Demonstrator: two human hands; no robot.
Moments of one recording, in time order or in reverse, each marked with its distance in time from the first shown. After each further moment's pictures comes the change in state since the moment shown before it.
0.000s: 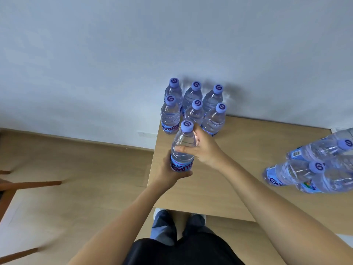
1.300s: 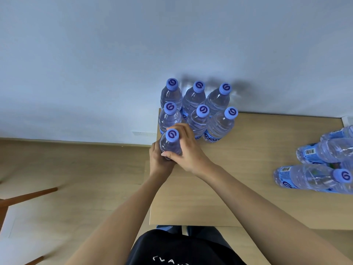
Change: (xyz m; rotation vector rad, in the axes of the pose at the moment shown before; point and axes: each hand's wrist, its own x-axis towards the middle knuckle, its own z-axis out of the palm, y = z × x) left_hand 0.092 -0.019 -0.027 0.167 0.185 0.040; right_hand 0.064 0.024 0.043 -0.398 0.137 -0.169
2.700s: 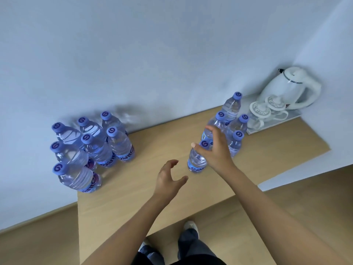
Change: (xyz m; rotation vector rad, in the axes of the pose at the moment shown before) left_hand -0.137 0.103 0.213 0.226 -0.459 0.258; right_hand -0.214 0.110 -0.246 0.070 0.663 0.421
